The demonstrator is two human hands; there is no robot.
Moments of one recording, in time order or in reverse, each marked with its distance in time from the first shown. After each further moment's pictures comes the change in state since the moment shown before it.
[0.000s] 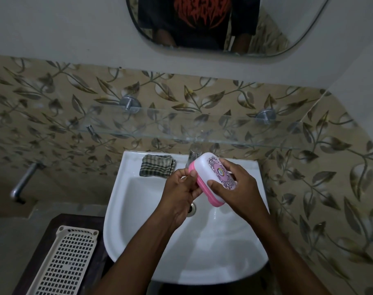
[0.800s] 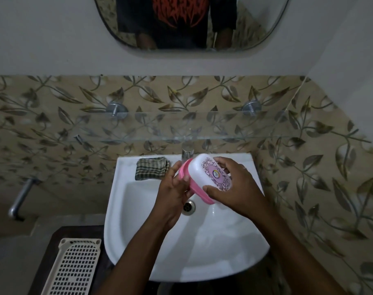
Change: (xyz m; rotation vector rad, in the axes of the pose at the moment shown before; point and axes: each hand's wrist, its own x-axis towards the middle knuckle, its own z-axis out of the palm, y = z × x) left_hand 0.000 -0.007 -0.013 0.110 -0.125 0.084; right_hand -0.012 0.000 -0.015 -0.184 -0.072 -0.029
